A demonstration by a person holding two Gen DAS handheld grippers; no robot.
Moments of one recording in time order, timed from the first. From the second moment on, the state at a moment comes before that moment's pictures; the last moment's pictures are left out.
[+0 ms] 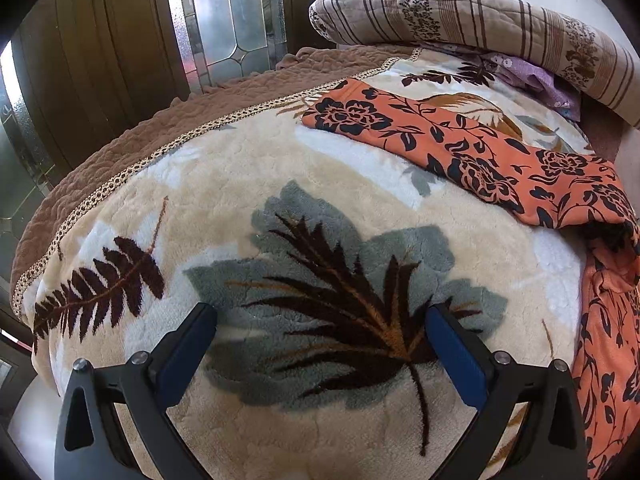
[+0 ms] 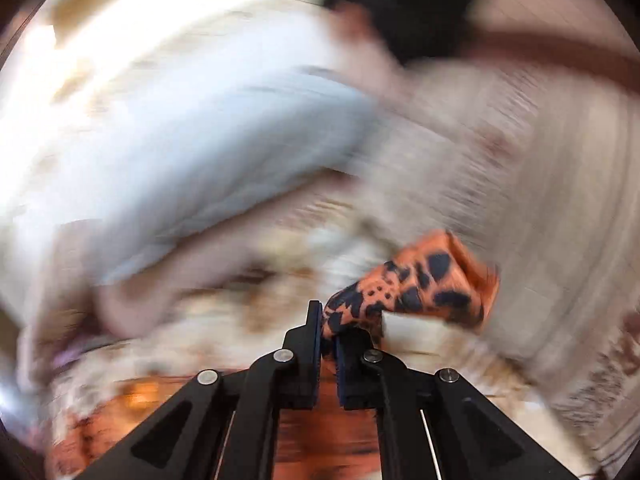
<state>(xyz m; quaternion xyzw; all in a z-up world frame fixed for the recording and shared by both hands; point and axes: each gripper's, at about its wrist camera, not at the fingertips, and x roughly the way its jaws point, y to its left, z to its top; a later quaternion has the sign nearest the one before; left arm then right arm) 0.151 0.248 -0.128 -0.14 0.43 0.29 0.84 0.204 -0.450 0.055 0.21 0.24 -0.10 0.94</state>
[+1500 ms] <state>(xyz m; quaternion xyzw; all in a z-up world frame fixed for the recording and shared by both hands) 0.251 -0.065 -0.070 0.19 0.42 -0.01 0.89 0.147 -0.290 -0.171 0.27 0.33 0.12 0.90</state>
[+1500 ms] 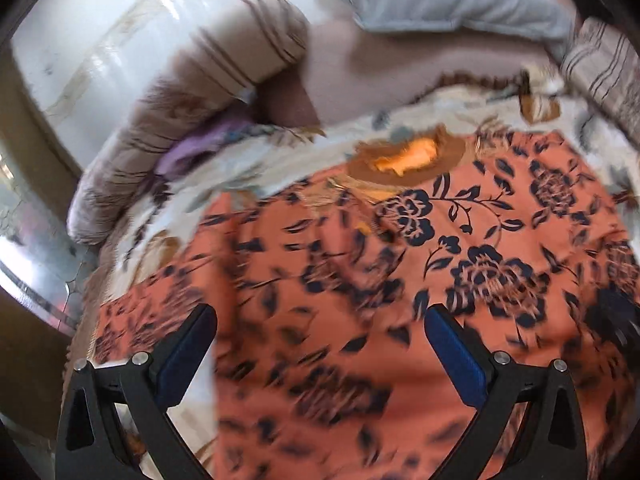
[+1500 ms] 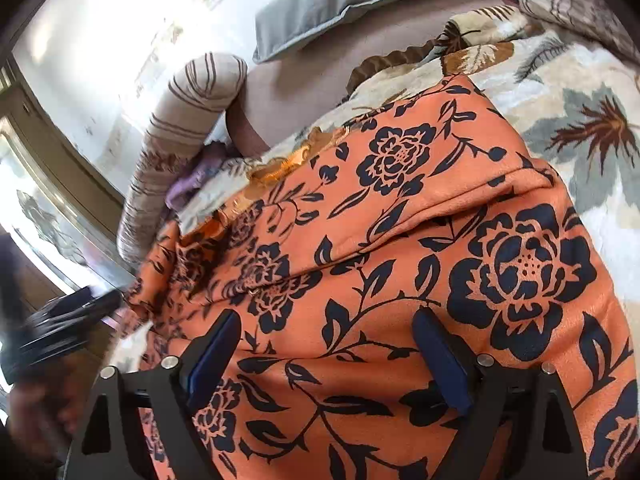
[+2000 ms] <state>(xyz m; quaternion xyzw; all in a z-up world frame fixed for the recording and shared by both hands) 0.300 0.025 -0.098 -0.02 0.46 0.10 0.88 0.147 -0.287 -0.172 0.27 0.32 0.12 0.90</state>
